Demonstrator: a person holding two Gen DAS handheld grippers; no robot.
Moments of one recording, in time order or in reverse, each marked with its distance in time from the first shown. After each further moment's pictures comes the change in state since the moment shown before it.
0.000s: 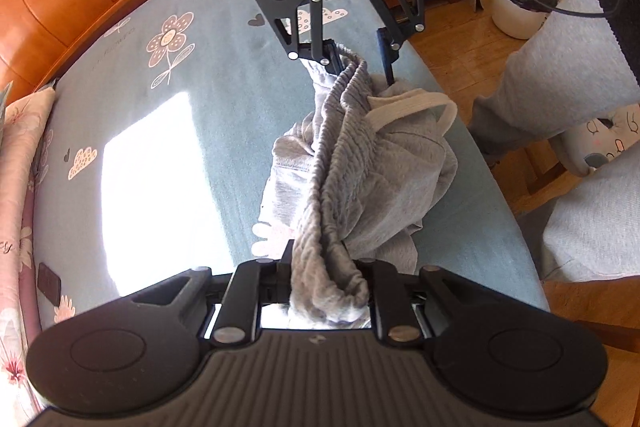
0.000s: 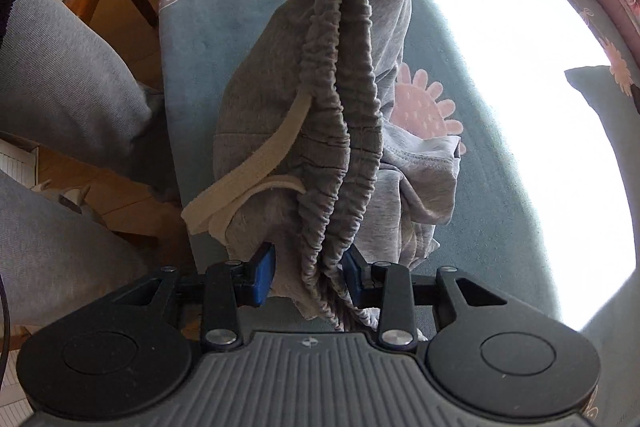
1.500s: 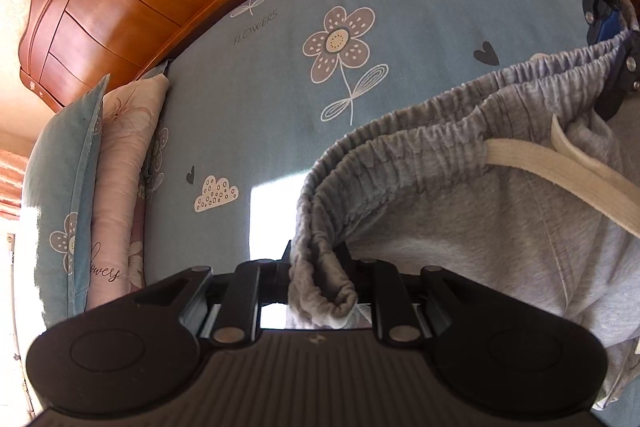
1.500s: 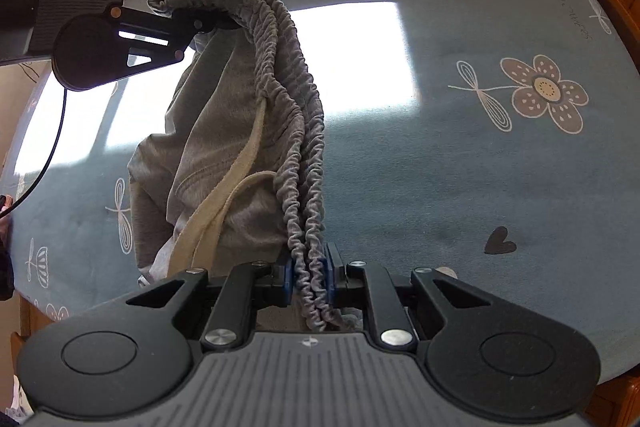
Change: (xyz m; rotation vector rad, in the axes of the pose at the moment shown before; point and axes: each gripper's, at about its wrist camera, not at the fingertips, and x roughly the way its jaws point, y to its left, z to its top) left arm 0.118 0.169 0.179 -0.098 0.129 0.361; right arm -0.097 -0.086 -0.169 1.314 -0.305 -0.155
